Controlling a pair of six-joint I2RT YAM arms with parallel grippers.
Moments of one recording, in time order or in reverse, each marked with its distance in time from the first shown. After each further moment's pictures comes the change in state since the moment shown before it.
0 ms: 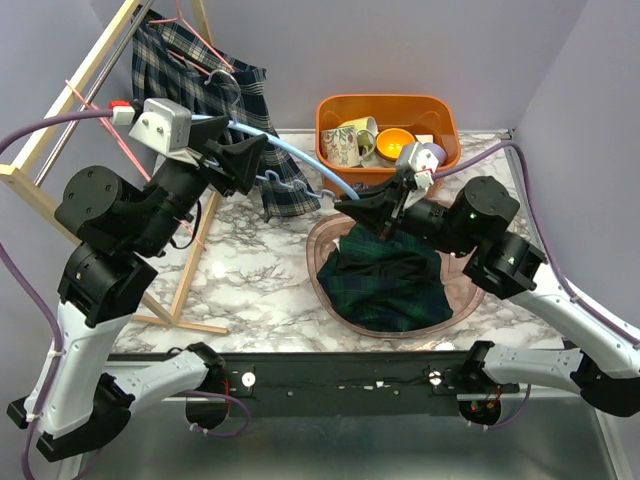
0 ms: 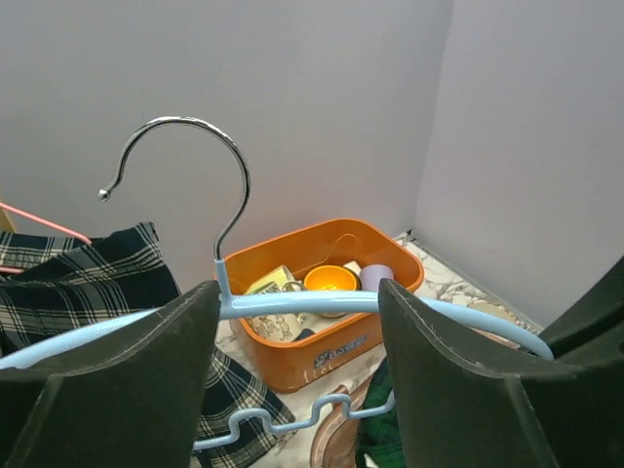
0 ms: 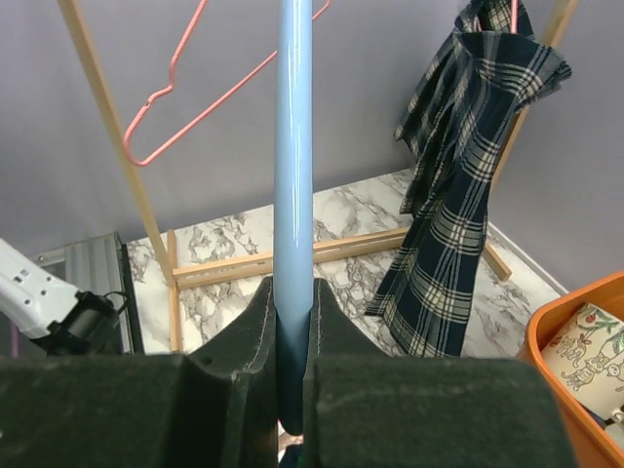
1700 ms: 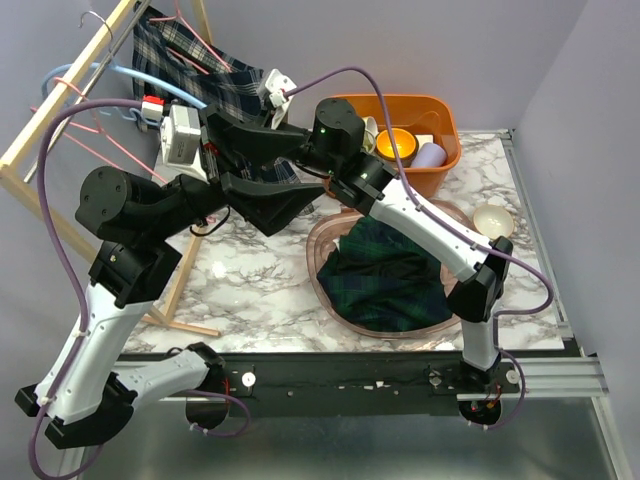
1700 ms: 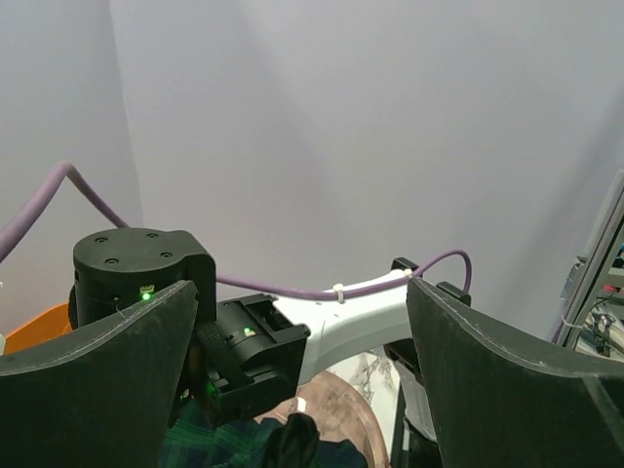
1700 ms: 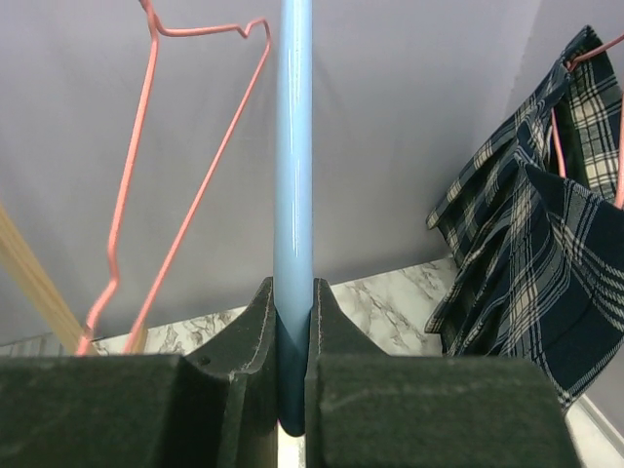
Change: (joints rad) left arm 0.000 0.028 -0.110 0.360 0.634 -0.352; right arm -0.002 0.893 0.843 0.114 -0.110 0.028
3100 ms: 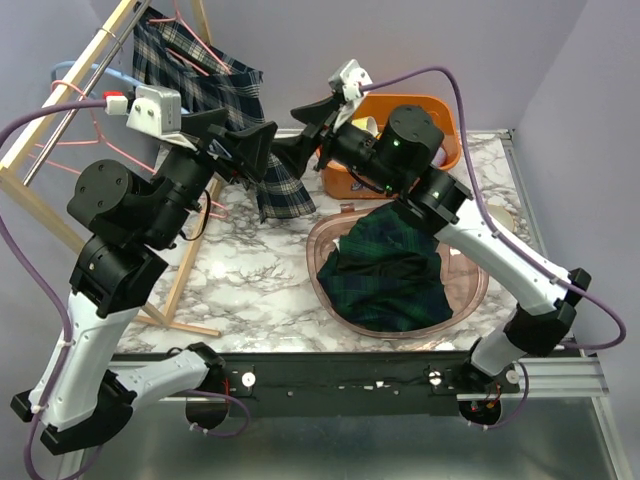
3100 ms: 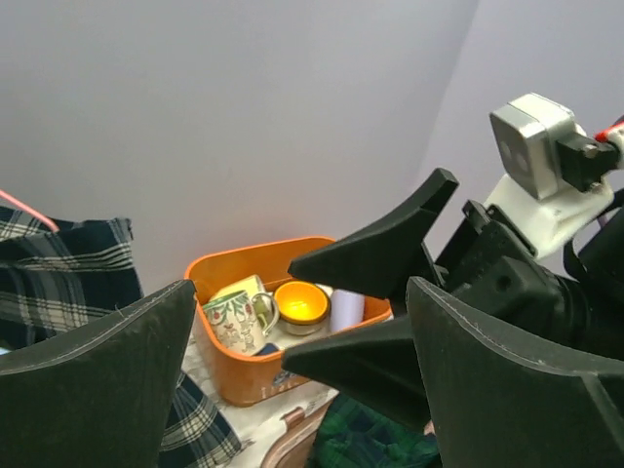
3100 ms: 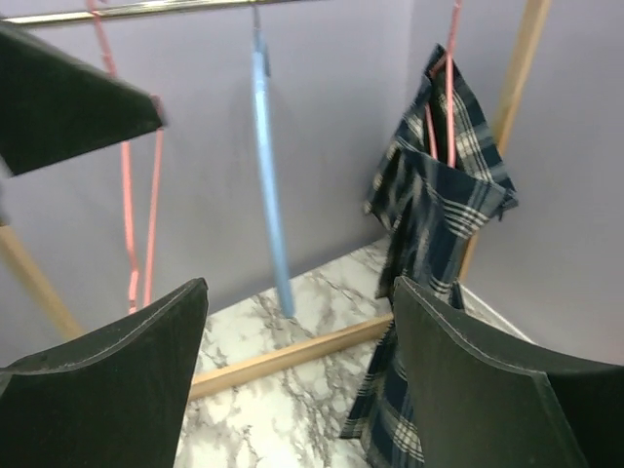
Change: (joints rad) left arm -0.004 -0.001 0.094 -0.276 -0.686 0.186; right arm -0.003 -0.388 -0.299 -0.063 0.209 0.045
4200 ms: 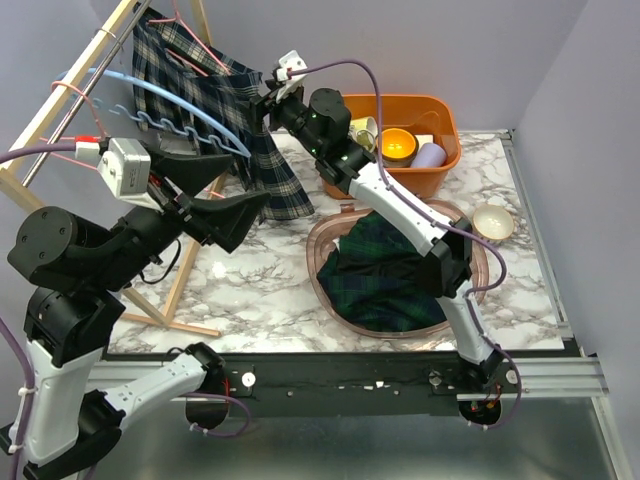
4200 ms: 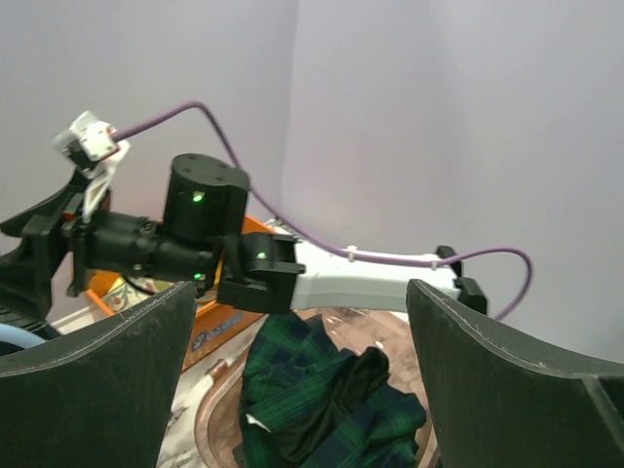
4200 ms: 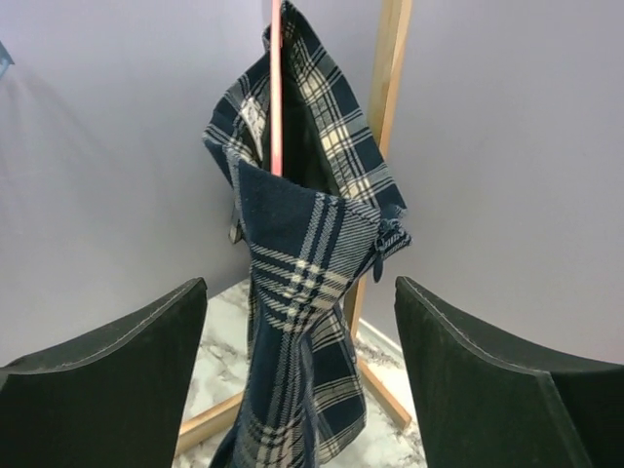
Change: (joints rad) left arm -0.001 -0.156 -0.016 -0.173 0.309 -0.037; right arm -0.126 0.667 0.509 0.196 0.107 -0.098
